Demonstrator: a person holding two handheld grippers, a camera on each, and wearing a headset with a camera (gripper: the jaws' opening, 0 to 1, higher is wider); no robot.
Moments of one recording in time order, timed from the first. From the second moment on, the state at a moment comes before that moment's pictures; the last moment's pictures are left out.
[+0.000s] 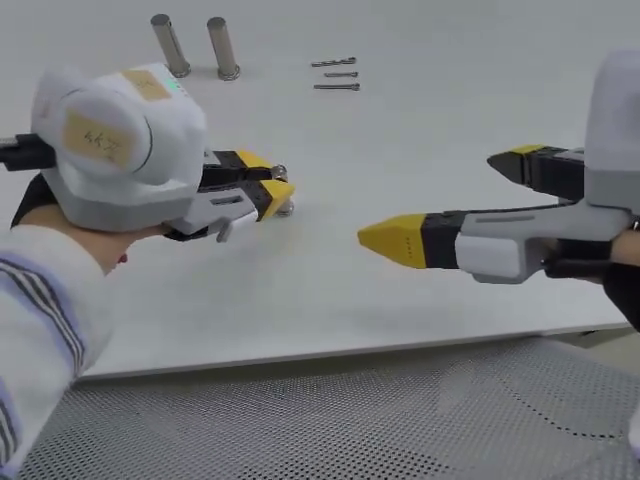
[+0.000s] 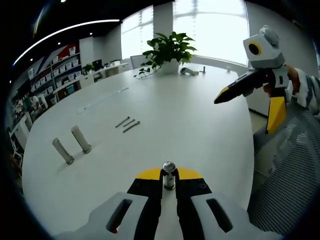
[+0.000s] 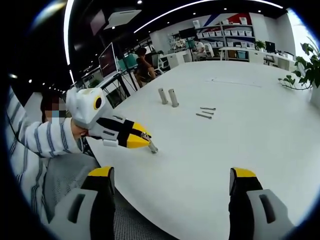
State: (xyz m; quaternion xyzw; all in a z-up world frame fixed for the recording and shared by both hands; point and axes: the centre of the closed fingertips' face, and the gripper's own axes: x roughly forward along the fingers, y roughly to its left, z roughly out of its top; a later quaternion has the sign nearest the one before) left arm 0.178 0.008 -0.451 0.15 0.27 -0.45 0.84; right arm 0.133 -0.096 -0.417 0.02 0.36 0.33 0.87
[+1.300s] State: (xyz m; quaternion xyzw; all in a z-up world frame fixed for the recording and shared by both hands) left arm 0.141 0.031 -0.388 0.05 0.21 -0.45 0.87; right arm 0.137 -0.105 -0.409 0.00 0.35 0.32 0.88
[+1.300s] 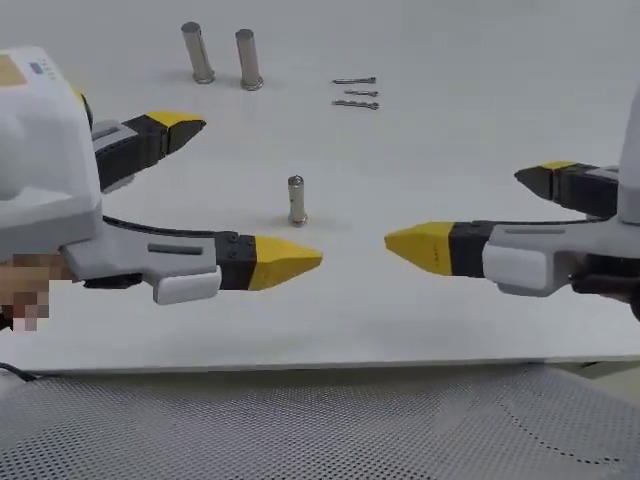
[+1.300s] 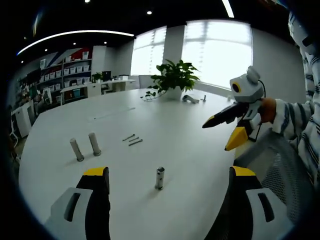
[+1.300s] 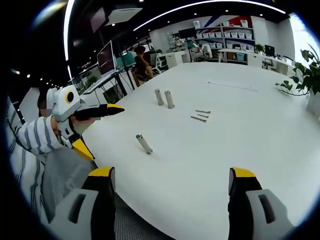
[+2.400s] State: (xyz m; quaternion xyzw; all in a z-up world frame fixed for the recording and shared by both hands) left arm 0.131 0.041 -0.404 0.02 0.23 -0.43 0.87; right arm 0.237 -0.127 -0.364 -0.19 0.31 0.35 0.86
